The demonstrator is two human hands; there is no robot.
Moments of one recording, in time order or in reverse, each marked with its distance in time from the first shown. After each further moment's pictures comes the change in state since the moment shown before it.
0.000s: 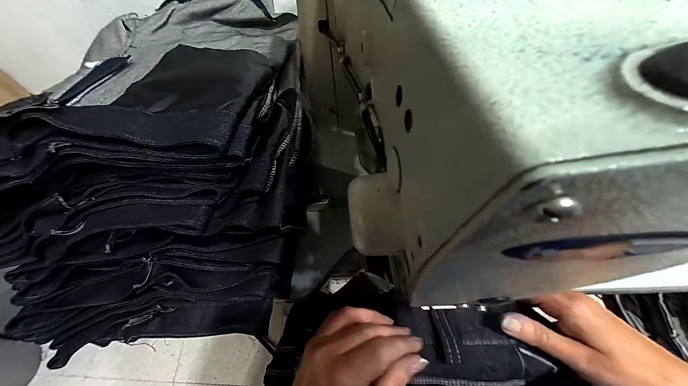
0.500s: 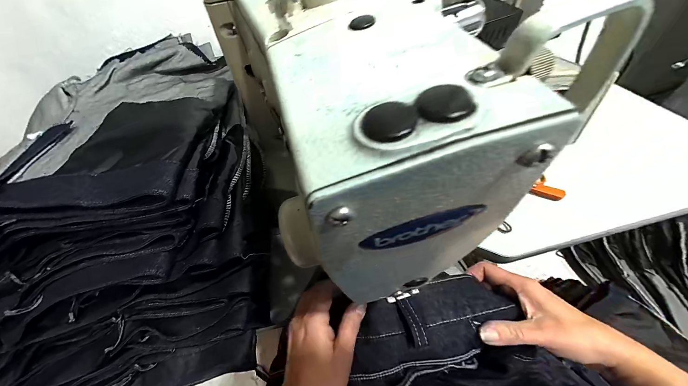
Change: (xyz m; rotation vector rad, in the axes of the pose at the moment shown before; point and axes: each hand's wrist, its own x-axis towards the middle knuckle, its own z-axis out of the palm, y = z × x) left_hand 0.029 -0.003 0.016 0.051 -0.048 -0.521; right_hand -0.031 0.007 0.011 0.605 0.075 0.310
